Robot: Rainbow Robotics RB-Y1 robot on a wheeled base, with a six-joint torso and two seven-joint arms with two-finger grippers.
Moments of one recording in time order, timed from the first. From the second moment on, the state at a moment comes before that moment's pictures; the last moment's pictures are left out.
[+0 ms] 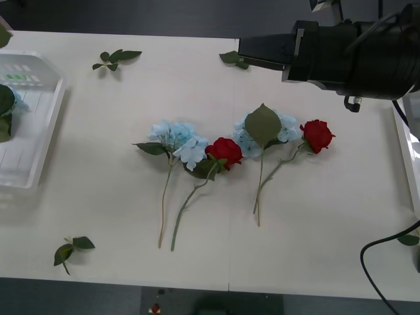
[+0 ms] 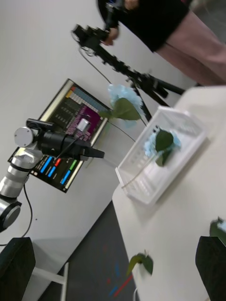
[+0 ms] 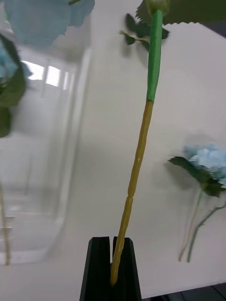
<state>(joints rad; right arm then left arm) -0.55 -0.51 -0.03 -1.79 -1.78 1.21 1.68 -0.01 1.20 0.49 -1.54 1.60 1.34 -1.61</state>
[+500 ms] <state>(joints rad) -0.51 -0.58 0.01 -1.81 -1.36 1.33 1.09 -0.01 1.20 0.39 -1.22 1.45 1.34 -1.85</state>
